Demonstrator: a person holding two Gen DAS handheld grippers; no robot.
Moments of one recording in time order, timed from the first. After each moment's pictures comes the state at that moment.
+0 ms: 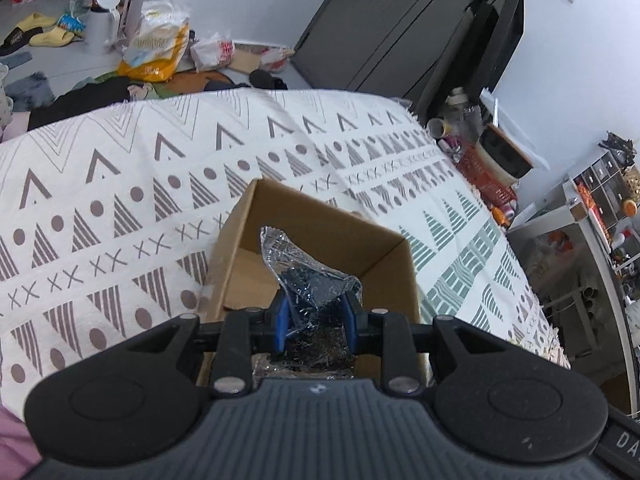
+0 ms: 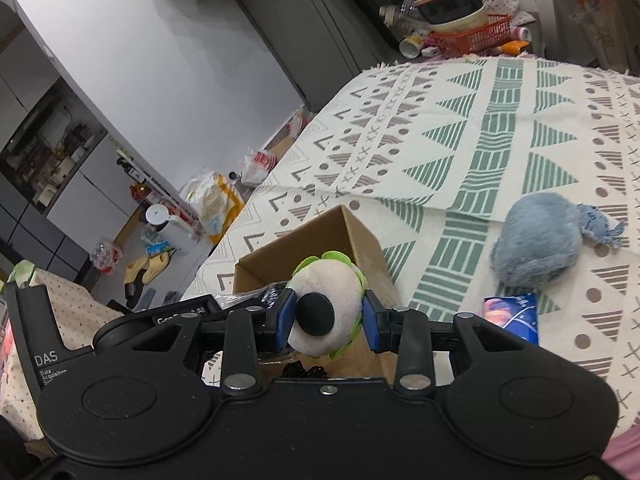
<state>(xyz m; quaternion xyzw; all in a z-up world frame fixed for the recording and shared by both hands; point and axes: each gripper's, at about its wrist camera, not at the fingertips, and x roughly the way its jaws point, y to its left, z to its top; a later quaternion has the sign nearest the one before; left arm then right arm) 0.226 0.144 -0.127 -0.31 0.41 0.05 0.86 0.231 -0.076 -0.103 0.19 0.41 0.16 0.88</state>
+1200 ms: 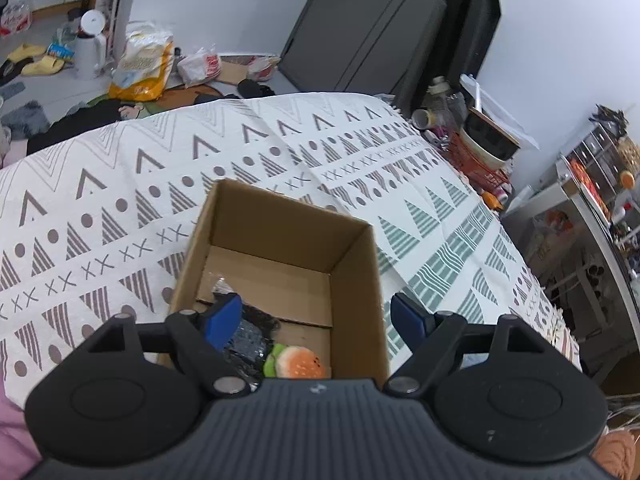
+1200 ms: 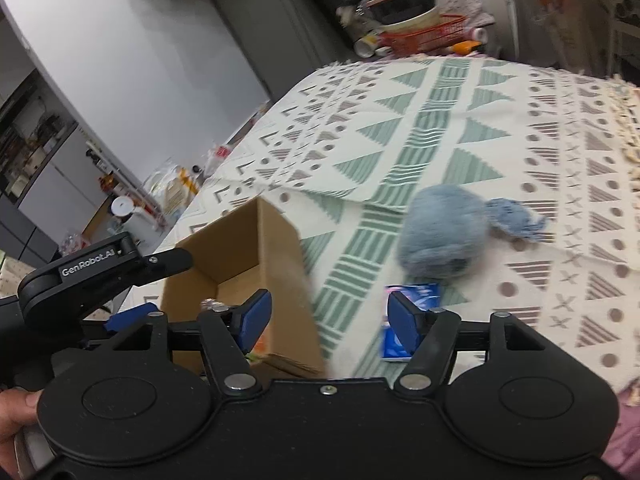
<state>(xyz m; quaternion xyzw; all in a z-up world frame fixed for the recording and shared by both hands) 0.221 0.100 -0.101 -0.26 0.40 0.05 0.88 0.212 -0.144 -0.110 0.16 0.42 0.12 0.88</state>
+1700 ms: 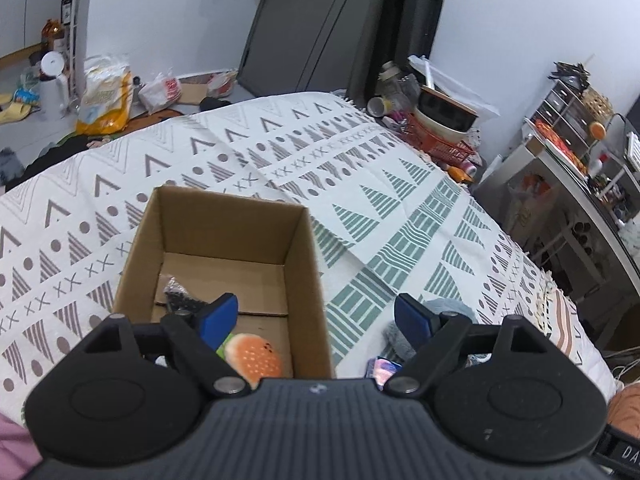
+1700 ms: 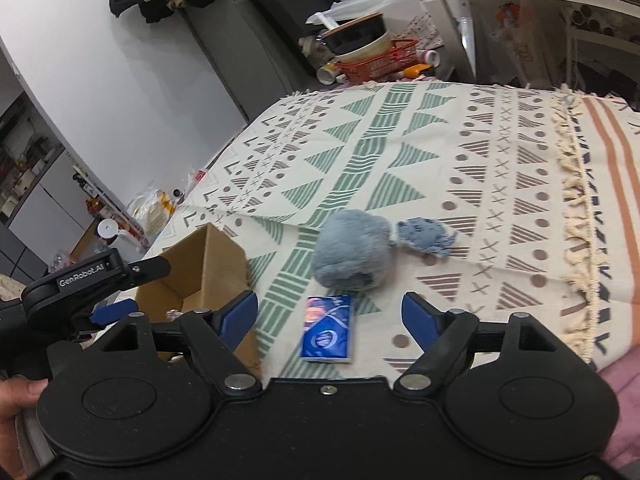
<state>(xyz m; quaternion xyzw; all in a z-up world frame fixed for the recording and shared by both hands) 0.216 0.046 -0.090 -0.20 0.39 0.01 0.90 0.188 -0.222 -0.101 0.17 0.40 0.09 0.90</state>
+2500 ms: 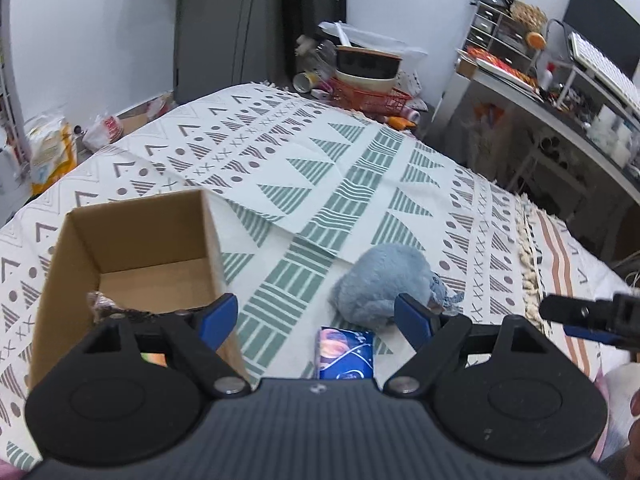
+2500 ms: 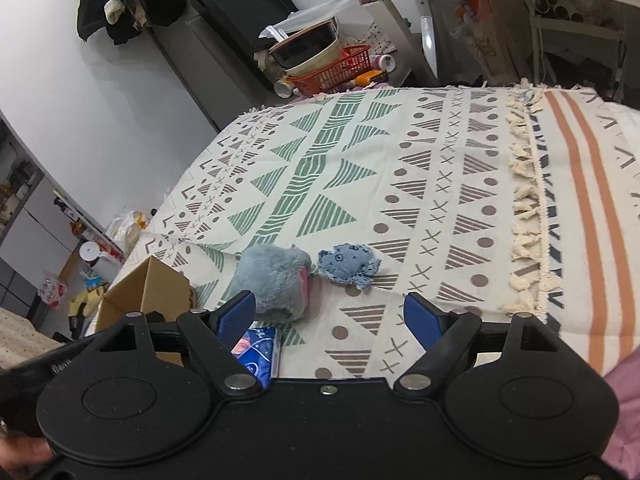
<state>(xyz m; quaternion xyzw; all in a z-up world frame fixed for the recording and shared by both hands) 0.216 -0.043 -0.105 -0.08 0.39 -0.06 0.91 0.215 -0.294 -0.123 0.19 0.39 0.07 0.90</state>
